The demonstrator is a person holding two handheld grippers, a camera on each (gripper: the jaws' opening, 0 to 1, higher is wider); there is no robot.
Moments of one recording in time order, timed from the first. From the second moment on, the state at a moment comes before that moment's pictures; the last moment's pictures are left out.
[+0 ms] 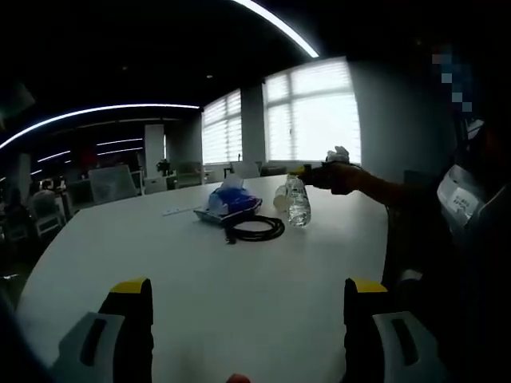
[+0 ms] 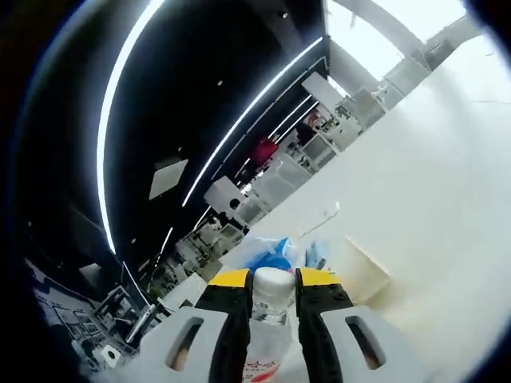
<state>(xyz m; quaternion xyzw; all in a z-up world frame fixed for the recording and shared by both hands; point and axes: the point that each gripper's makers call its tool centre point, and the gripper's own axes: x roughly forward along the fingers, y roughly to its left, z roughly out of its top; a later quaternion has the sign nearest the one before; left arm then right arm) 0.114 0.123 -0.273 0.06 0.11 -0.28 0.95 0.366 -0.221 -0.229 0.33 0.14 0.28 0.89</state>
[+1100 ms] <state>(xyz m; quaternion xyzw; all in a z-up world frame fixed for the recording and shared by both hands) 0.110 0.118 -0.273 0.06 0.11 -0.28 0.95 0.293 -0.162 -0.166 0.08 0.01 0.35 0.93</state>
